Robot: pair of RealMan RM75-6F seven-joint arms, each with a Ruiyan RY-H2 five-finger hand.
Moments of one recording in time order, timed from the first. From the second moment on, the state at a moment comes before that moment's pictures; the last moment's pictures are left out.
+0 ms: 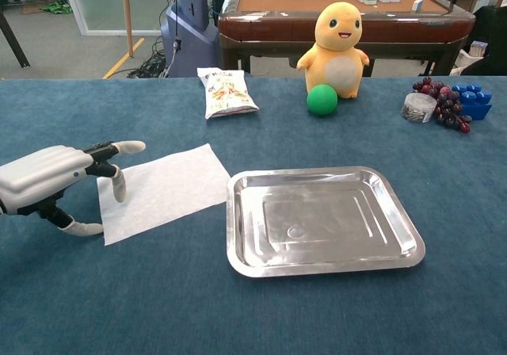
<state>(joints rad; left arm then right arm) -0.54 -1.76 0.07 -0.77 1.67 1.26 -0.29 0.15 -1.12 0.04 -1.52 -1.60 1.48 0.15</state>
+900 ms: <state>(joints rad) -0.54 -1.76 0.07 -0.78 1.66 1.26 -0.31 0.15 -1.12 0.04 -1.52 -1.60 1.48 0.15</state>
